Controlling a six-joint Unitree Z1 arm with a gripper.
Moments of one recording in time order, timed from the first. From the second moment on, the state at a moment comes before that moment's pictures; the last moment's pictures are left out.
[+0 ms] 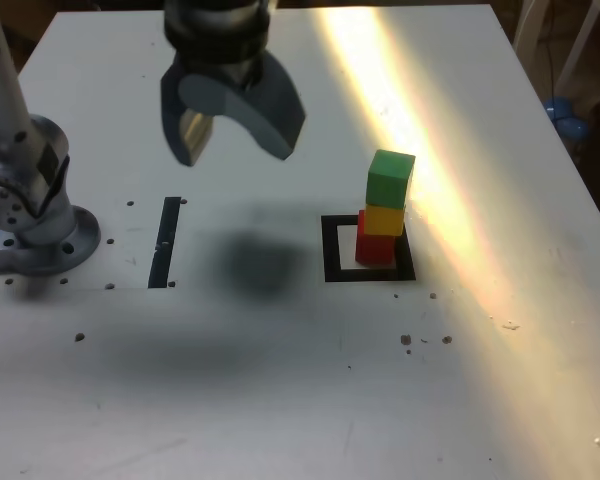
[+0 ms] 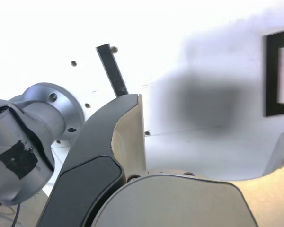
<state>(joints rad) -0.05 1.61 -1.21 1.32 0.09 0.16</state>
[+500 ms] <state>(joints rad) -0.05 1.54 -0.94 1.15 0.02 0.04</state>
